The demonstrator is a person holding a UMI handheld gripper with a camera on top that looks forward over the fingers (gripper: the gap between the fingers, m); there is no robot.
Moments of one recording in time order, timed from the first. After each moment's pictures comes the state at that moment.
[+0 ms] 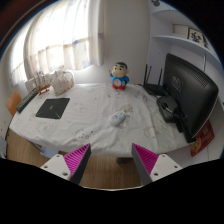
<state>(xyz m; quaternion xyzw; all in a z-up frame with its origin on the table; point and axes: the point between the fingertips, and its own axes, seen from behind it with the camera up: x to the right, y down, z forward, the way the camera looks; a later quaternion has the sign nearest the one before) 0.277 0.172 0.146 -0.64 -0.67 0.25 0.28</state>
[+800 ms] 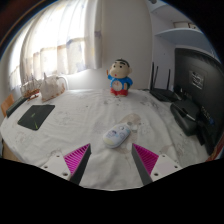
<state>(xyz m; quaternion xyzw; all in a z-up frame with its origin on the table) 0.111 0.193 0.021 -0.61 -0.64 0.32 0.33</state>
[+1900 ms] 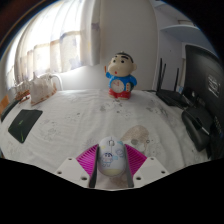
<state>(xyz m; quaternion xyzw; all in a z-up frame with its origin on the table) 0.008 0.195 -0.005 -0.62 -0.65 0.31 0.33</state>
